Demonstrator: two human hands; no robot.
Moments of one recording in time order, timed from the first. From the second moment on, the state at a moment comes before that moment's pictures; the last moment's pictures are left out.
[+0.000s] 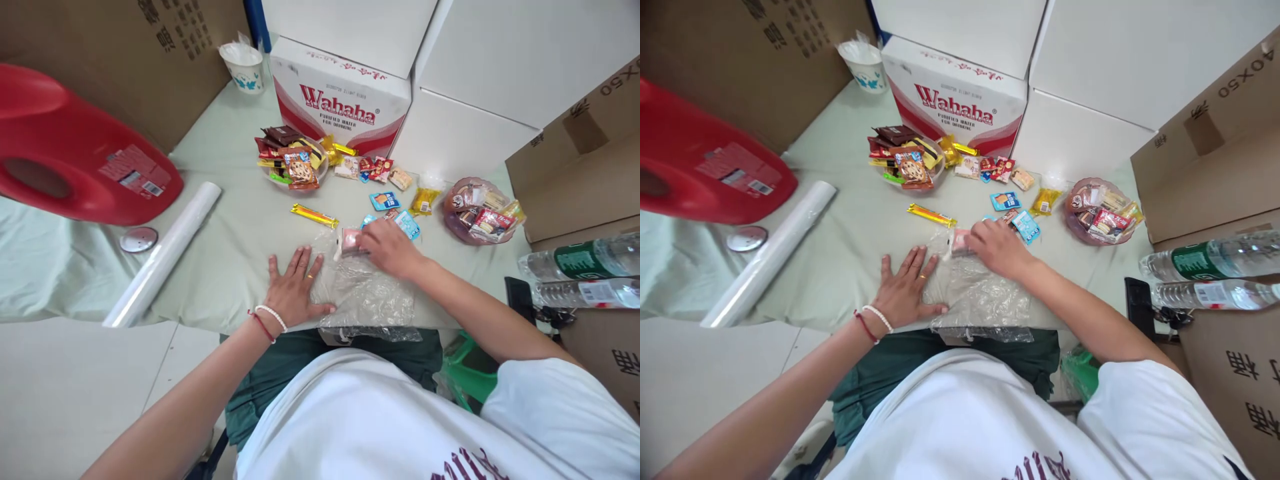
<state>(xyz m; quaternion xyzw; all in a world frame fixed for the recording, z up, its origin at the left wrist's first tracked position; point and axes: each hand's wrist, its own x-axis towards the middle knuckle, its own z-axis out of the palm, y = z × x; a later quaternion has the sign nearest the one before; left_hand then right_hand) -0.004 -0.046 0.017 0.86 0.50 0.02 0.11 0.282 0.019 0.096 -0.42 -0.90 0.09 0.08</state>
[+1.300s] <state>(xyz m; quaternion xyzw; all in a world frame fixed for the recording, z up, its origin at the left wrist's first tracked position) -0.007 -0.062 0.014 0.83 0.54 0.06 0.11 0.251 -0.045 0.078 -0.51 -0.84 0.17 -0.03</state>
